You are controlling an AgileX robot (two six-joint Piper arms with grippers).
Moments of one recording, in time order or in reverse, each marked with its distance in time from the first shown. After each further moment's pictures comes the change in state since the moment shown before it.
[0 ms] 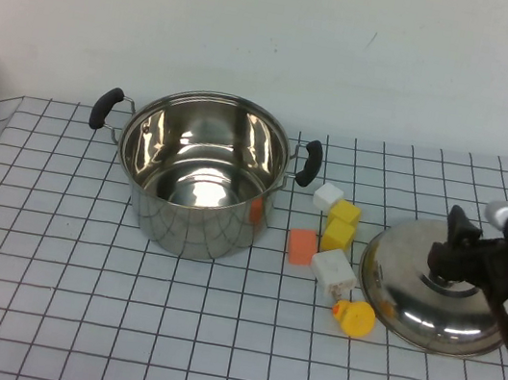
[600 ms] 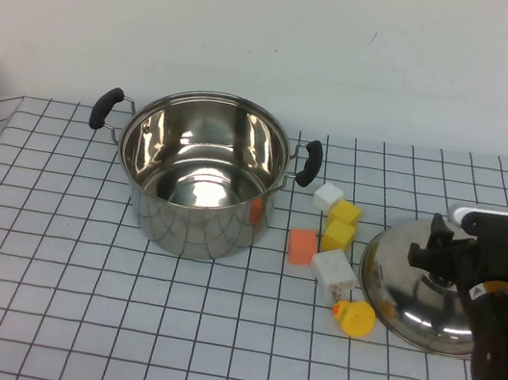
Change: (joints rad) right arm -0.008 0.251 -0.207 0.079 0.011 -0.101; left arm 0.000 0.000 0.000 0.000 0.000 0.000
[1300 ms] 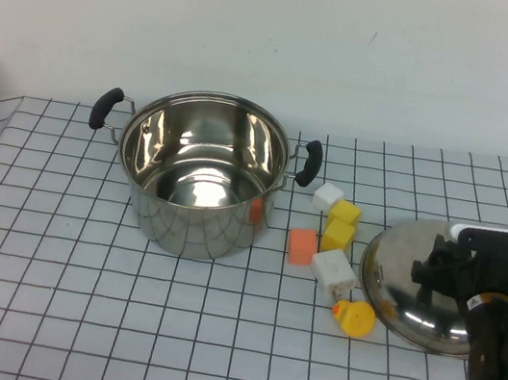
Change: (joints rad) right arm -0.057 0.149 -0.090 -0.029 0.022 -0.005; left arm 0.000 0.000 0.000 0.000 0.000 0.003
